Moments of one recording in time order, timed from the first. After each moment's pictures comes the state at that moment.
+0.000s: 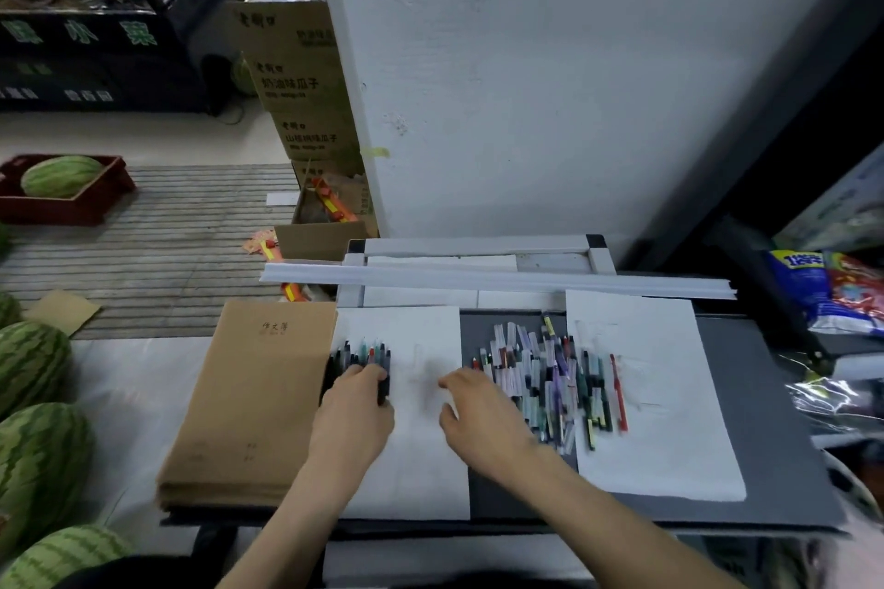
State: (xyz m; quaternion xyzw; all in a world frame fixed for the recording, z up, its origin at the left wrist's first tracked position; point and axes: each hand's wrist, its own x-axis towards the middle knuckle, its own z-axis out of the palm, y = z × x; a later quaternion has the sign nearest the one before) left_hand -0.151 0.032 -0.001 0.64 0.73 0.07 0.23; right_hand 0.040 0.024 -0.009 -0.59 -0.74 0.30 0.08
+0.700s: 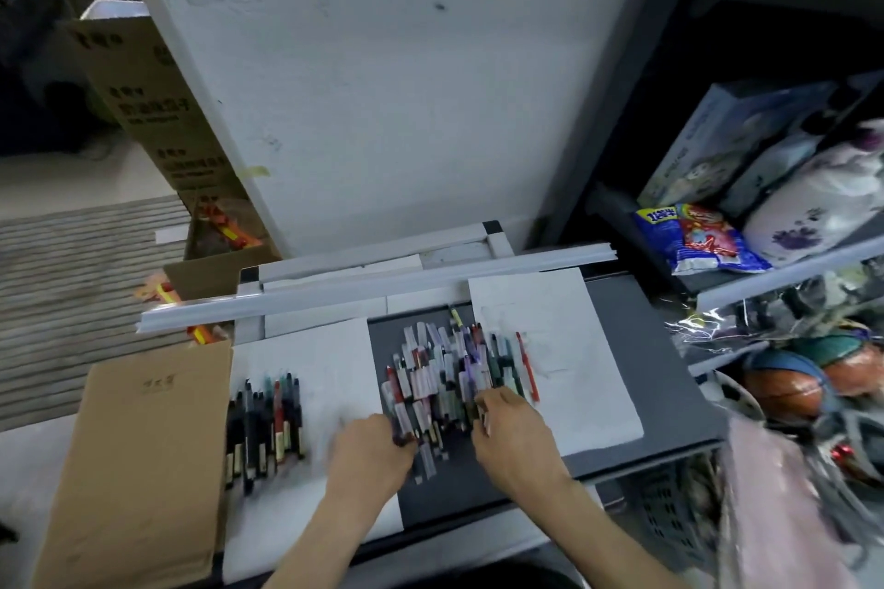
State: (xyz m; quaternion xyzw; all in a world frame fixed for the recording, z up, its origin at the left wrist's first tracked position) left_hand -0.044 0.014 -0.019 0.69 0.66 -0.07 0.30; right_hand 0.147 -0.035 -0.012 -0.76 -0.60 0.23 0.09
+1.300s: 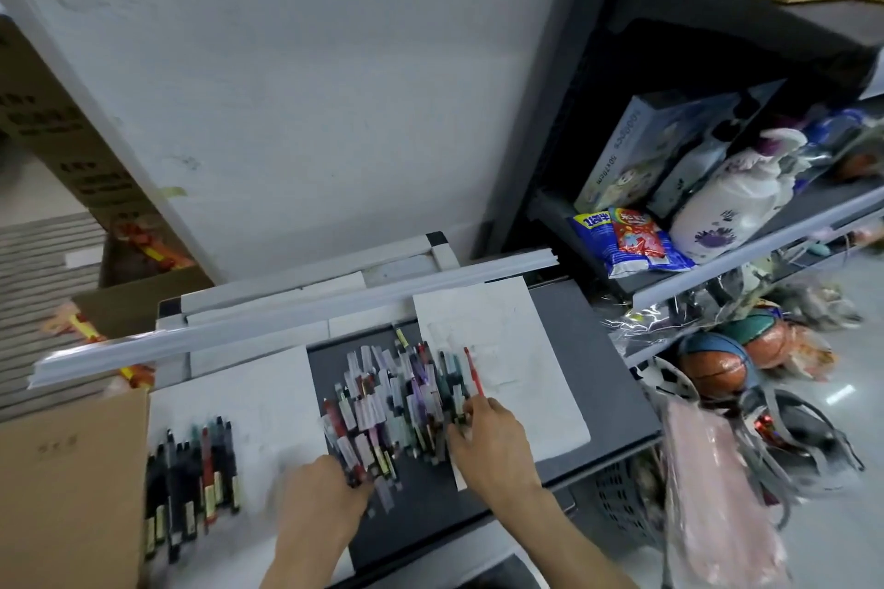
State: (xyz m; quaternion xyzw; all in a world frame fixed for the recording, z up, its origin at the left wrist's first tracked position) left_hand -0.029 0.018 -0.020 0.68 0.67 -0.13 0.27; right_hand 0.177 -0.029 -0.013 -0.84 -0.48 0.24 0.13
